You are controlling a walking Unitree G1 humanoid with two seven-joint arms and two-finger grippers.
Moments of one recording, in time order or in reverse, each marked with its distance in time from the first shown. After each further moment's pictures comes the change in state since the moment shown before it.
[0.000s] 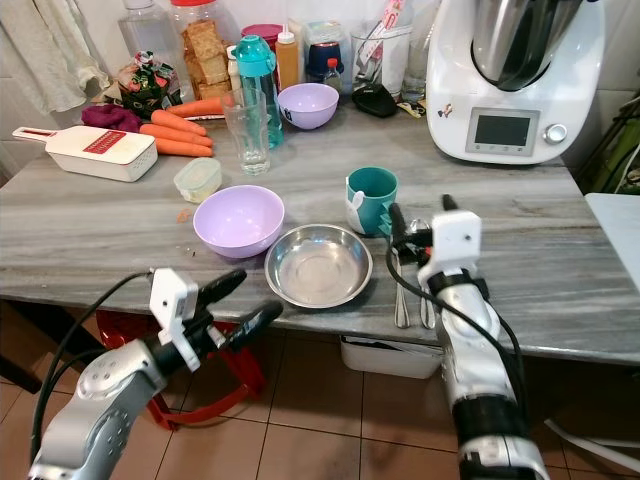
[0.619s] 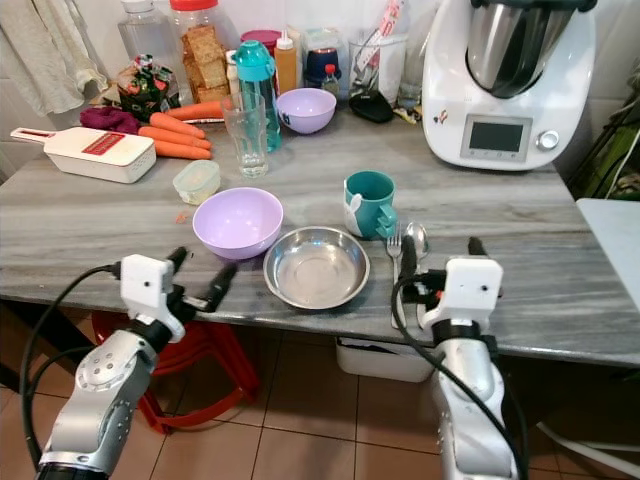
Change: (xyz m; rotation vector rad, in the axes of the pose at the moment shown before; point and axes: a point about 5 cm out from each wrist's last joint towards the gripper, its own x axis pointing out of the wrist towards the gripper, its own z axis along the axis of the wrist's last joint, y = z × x) left arm -0.013 0.042 -0.006 0.120 0.003 0.519; right arm -0.060 0.022 0.008 0.064 0.099 -0.143
